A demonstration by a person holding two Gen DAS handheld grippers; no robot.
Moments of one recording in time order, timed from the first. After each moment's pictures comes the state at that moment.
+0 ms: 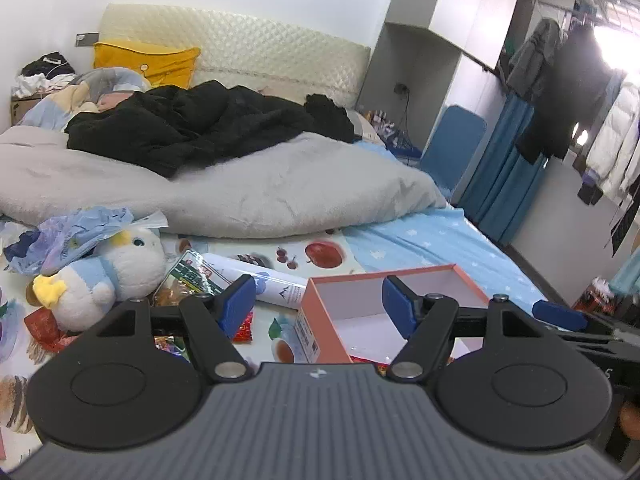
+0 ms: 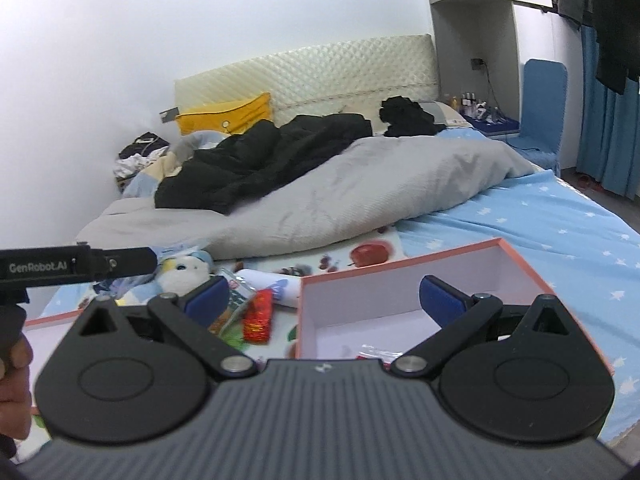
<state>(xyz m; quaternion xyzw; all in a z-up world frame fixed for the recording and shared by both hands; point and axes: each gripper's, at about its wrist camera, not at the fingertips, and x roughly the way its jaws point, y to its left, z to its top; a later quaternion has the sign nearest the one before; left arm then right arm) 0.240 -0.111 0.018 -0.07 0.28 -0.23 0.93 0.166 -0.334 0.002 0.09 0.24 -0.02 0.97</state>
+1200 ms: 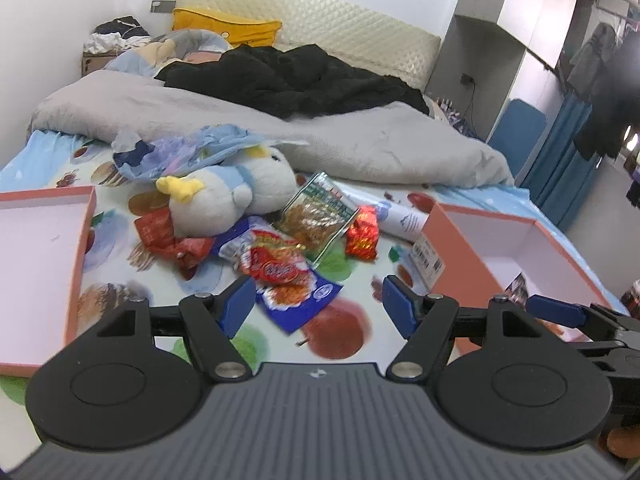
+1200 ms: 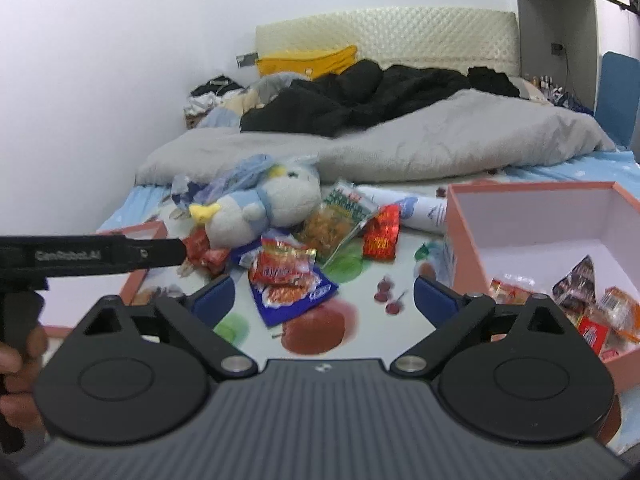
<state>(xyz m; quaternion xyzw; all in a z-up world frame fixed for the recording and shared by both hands) 0.180 0.037 -0.085 -0.07 0.32 -0.14 0.94 0.136 -0.183 -0.083 0.04 0.29 0.07 0.95</state>
